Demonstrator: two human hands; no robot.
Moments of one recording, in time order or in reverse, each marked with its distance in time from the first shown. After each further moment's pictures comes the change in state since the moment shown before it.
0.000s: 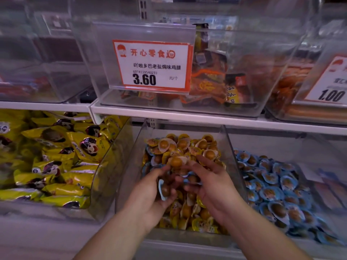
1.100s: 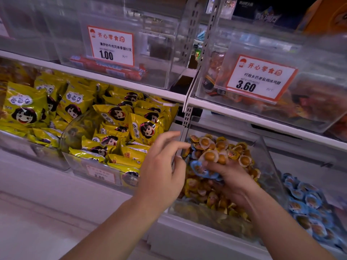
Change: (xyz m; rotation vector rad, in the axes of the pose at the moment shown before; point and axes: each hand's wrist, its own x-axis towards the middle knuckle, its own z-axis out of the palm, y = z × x) left_hand -0.057 0.048 -0.088 1.058 0.134 1.305; right_hand 0.002 0.009 0.052 -0.418 -0.120 0.012
